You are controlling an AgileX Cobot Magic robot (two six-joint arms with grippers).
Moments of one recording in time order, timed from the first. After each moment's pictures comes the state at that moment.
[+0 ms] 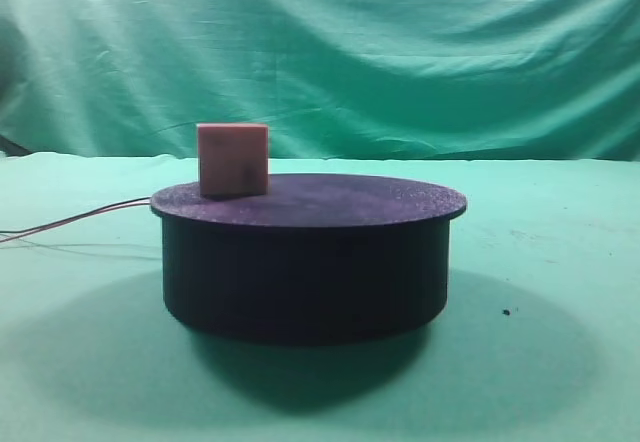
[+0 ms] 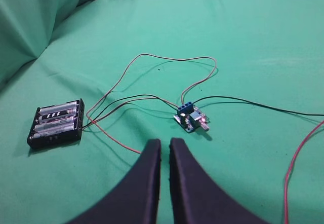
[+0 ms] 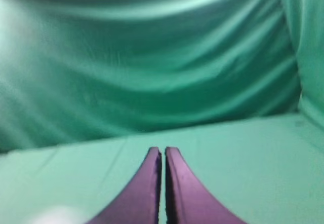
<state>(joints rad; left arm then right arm) 0.03 -0.02 0.03 0.22 0.37 -0.08 0.11 0.43 -0.36 0.28 0.51 -0.09</state>
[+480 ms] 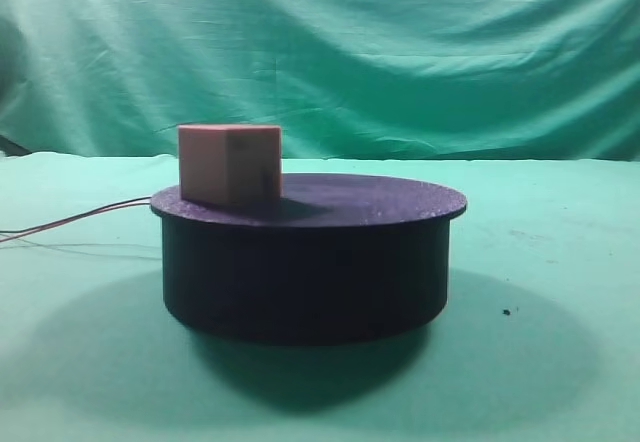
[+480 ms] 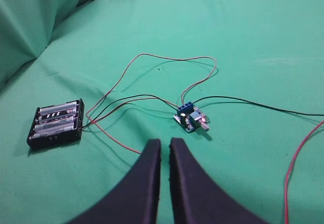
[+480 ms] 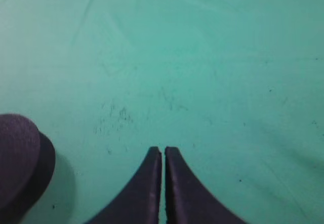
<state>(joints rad) 0.03 -0.02 0.03 0.22 0.37 -0.08 0.29 0.83 -0.43 0.30 0.63 -0.16</state>
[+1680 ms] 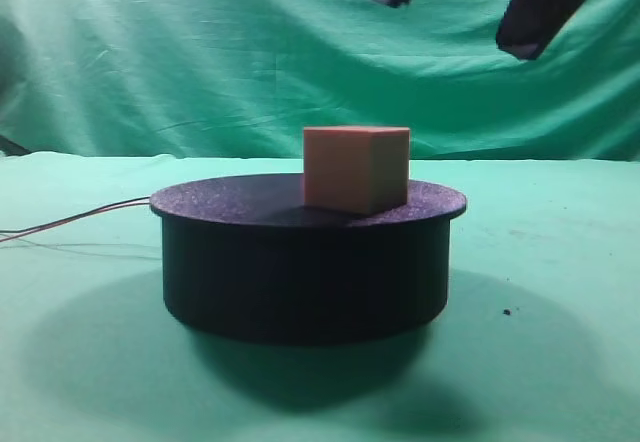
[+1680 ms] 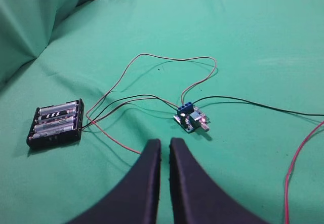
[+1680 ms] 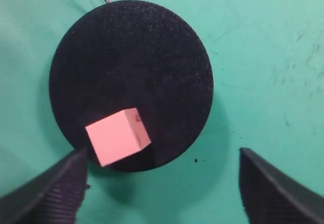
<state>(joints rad) 0.03 -0.02 0.03 0.22 0.37 -0.08 0.73 1.48 -0.94 0.23 0.80 0.07</state>
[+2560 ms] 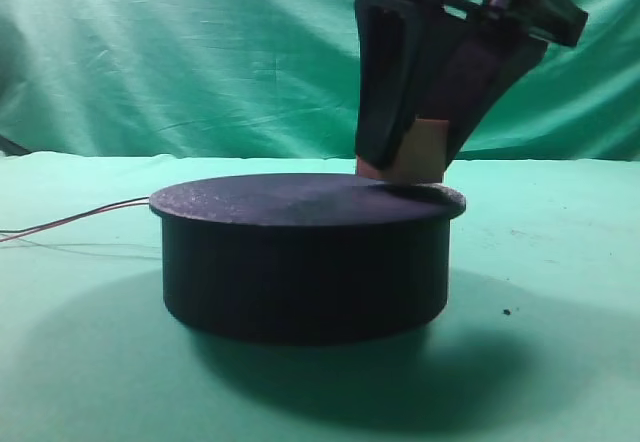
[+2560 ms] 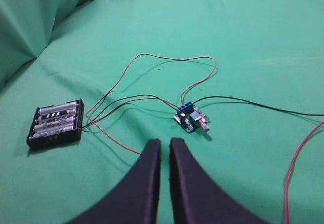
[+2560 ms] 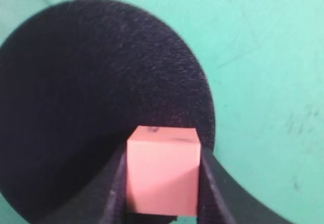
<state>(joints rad) 0.03 -0.02 0.03 0.22 0.37 -0.08 0.64 1.48 -0.95 0.01 0.80 0.14</state>
